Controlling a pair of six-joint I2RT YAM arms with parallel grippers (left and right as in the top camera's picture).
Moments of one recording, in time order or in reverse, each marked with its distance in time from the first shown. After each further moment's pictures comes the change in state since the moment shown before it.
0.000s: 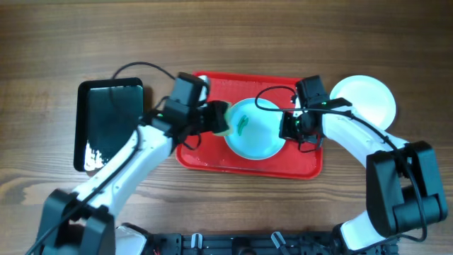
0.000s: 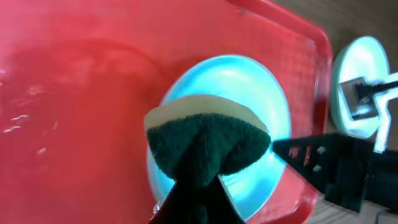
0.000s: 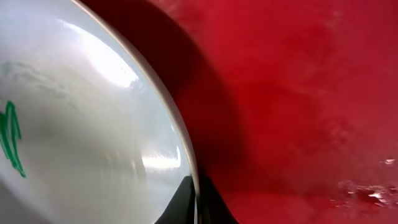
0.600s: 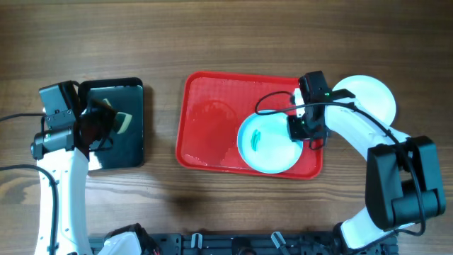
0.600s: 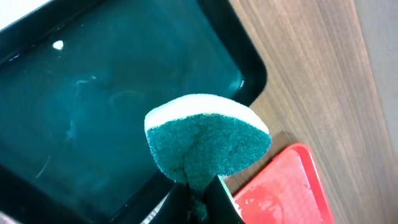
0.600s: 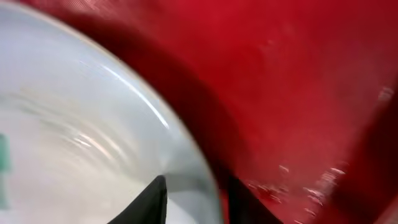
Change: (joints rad) left arm 0.742 -0.256 0.001 -0.307 -0.131 -0.133; right arm -0.034 0.035 0.079 -0.138 0.098 -0.327
